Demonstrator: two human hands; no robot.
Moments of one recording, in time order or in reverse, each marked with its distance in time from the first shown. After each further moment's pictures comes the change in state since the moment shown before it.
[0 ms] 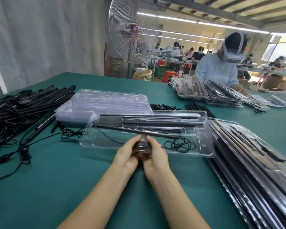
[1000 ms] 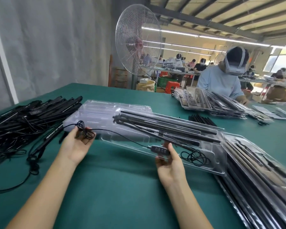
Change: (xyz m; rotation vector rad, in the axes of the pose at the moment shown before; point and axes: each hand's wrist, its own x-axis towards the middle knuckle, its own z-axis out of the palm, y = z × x) left_hand 0.015 0.146 -0.077 -0.064 0.040 0.371; right_hand 0.017 -0.022 -0.015 0.138 -0.071 -0.055
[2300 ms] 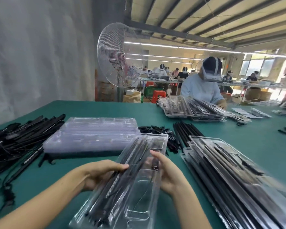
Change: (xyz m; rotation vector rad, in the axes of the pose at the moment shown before) left_hand -0.046 -0.053 0.063 1.027 -0.628 -0.724; right_hand -0.013 -0.053 -0.005 -0.502 -0.261 0.194
